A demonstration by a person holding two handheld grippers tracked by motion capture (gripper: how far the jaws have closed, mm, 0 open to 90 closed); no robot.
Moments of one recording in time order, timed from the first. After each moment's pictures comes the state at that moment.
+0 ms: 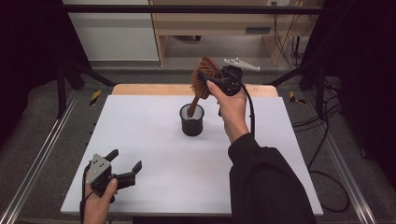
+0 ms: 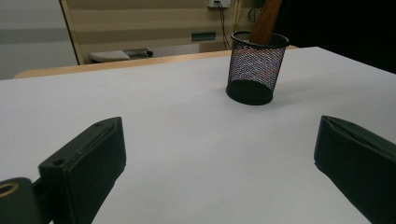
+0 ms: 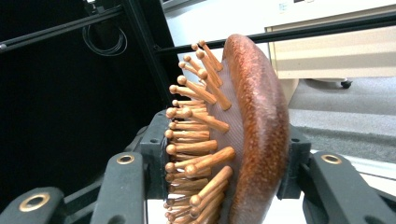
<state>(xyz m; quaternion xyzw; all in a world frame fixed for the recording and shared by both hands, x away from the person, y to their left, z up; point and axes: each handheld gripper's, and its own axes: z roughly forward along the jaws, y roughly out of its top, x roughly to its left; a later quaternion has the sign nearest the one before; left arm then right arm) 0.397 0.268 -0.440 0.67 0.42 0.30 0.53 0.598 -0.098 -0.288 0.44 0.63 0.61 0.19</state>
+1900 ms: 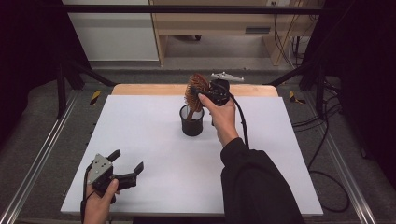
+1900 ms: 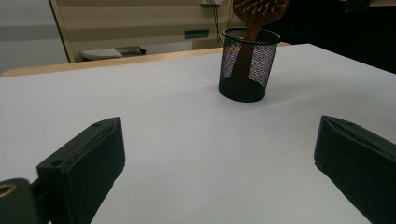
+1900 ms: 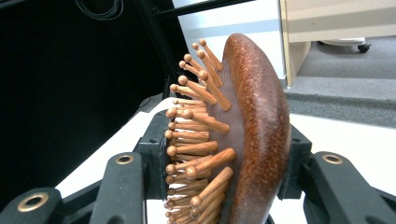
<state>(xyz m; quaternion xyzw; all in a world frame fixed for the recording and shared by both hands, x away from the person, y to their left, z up) 0.397 0.265 -0.441 0.68 0.41 0.29 0.53 0.617 -0.078 -0.345 0.45 0.66 0.58 0.16</state>
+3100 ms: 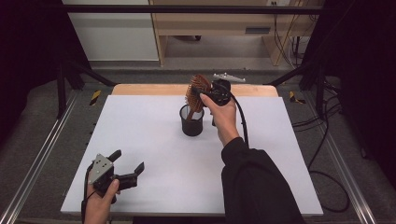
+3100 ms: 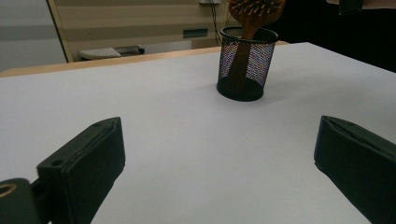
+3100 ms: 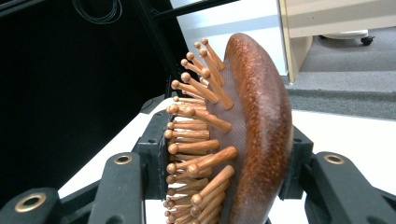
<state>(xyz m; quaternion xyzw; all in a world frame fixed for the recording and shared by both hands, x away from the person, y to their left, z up) 0.397 0.263 -0.441 0.68 0.41 0.29 0.53 0.623 -0.083 -0.352 0.46 0.65 0.58 0.14</state>
